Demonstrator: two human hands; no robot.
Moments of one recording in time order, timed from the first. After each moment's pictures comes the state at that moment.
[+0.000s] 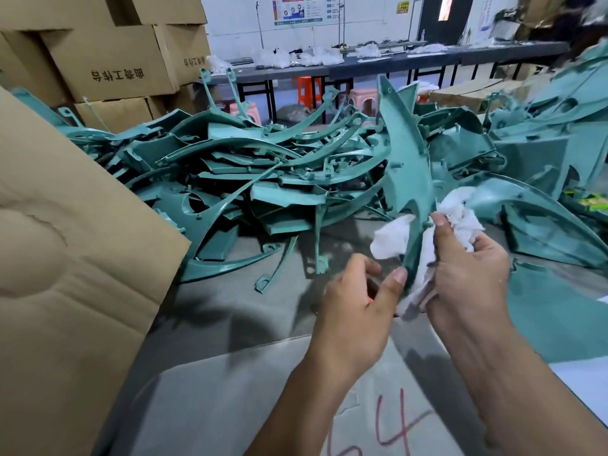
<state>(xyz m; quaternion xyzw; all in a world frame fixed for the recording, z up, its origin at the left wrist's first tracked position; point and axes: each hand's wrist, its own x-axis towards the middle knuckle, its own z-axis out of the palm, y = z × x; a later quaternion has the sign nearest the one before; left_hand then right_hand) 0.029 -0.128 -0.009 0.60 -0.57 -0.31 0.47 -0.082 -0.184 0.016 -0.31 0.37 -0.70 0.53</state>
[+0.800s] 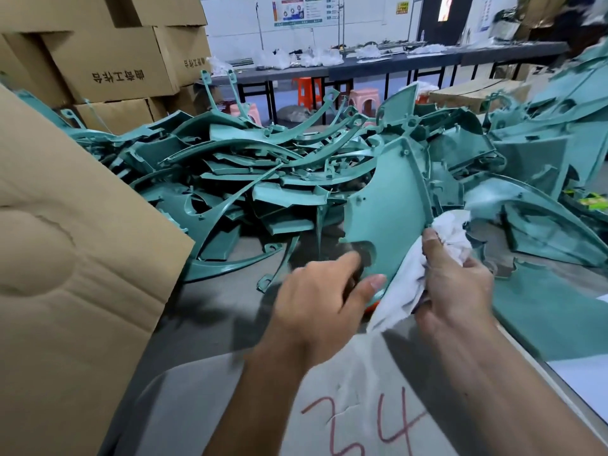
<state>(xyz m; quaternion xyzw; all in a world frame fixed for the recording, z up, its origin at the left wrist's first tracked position) 0.078 -0.120 0.011 0.60 -0.73 -0.01 0.31 -0.075 -0.192 -0.002 -0.20 0.42 -0.71 0.53</state>
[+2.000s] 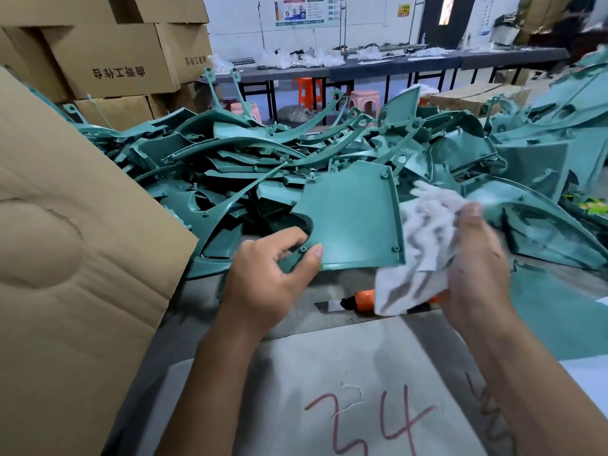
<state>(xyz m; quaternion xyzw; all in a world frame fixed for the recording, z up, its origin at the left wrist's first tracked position) 0.130 -0.120 0.022 0.59 -0.67 -0.04 0.46 -0.101 -0.203 0.005 -0.42 0.37 -0.65 0.51</state>
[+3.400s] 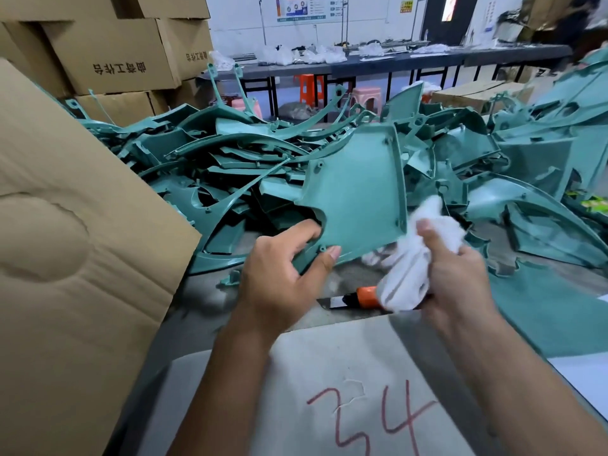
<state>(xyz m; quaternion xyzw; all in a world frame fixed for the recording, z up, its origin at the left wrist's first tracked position) 0.120 -0.122 0.020 0.55 -0.68 -0.02 0.48 -0.076 -0.181 0.012 -0.25 0.41 -0.64 0.60</state>
